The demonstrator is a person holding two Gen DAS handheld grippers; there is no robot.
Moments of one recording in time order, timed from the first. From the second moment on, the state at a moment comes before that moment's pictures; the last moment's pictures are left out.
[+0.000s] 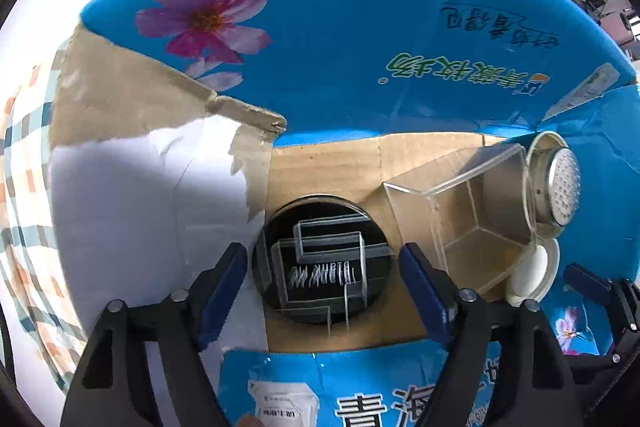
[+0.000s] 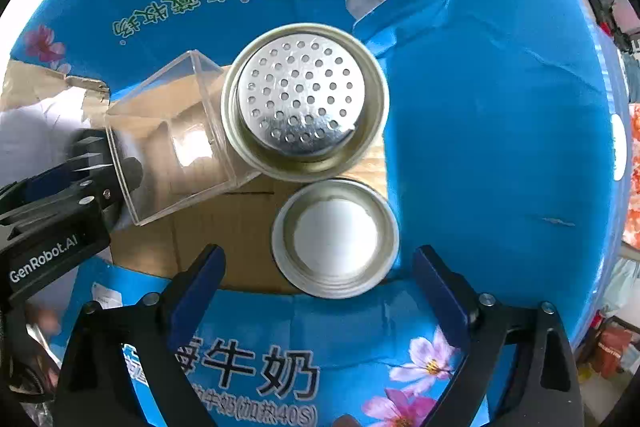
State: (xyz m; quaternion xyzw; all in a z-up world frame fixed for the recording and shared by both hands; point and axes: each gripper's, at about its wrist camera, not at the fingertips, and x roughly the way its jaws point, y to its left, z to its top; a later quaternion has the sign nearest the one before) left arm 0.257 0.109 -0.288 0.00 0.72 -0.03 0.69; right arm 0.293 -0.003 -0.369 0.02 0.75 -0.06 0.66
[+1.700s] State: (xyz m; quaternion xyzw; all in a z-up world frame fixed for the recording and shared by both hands) left arm 0.049 0.046 -0.020 -0.02 0.51 -0.02 0.86; right arm 0.082 -0.036 -0.073 0.04 0.57 0.01 0.82
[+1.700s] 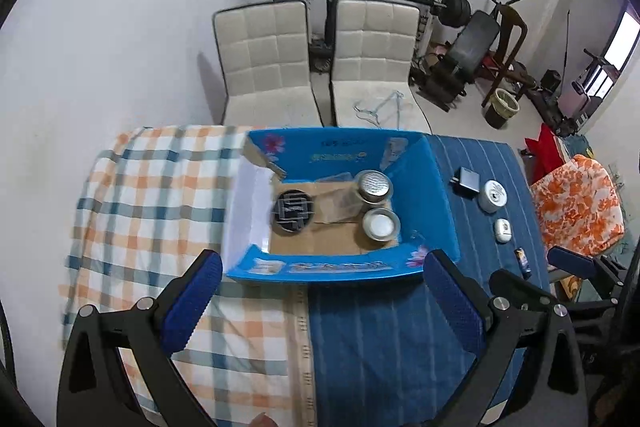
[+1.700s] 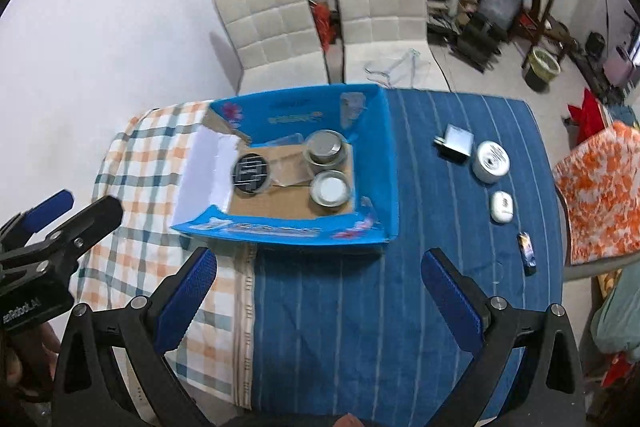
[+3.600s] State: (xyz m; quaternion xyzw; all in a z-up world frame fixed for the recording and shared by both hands) left arm 0.295 -0.317 -0.306 0.10 0.68 -0.08 0.73; right arm 0.267 -0.446 -0.349 0.08 0.70 -0.14 0.69
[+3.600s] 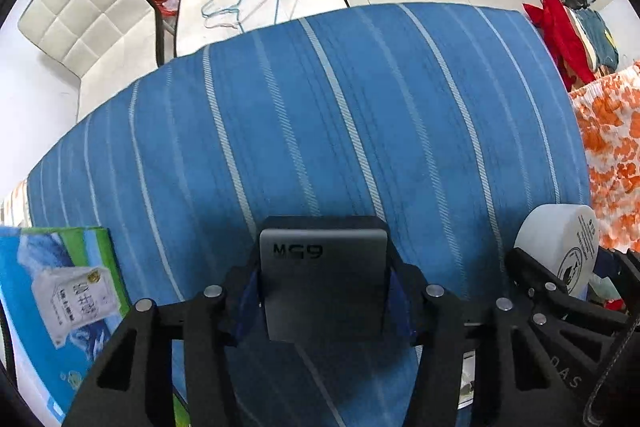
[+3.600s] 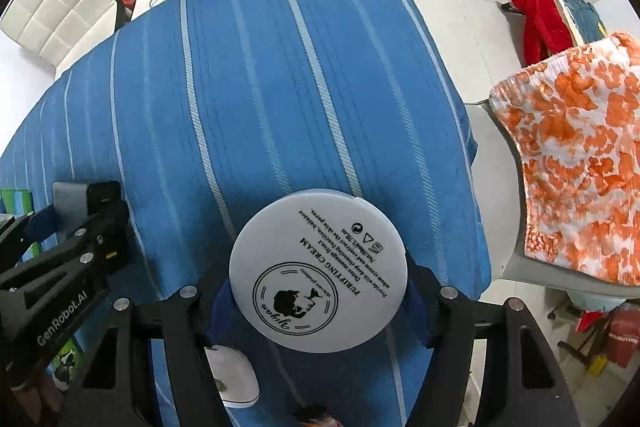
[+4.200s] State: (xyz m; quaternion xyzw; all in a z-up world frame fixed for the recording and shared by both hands) left arm 0.214 -0.257 -0.198 0.04 0.61 -0.09 0.79; right arm 0.202 -0.385 -0.232 0.06 0.64 -0.10 0.76
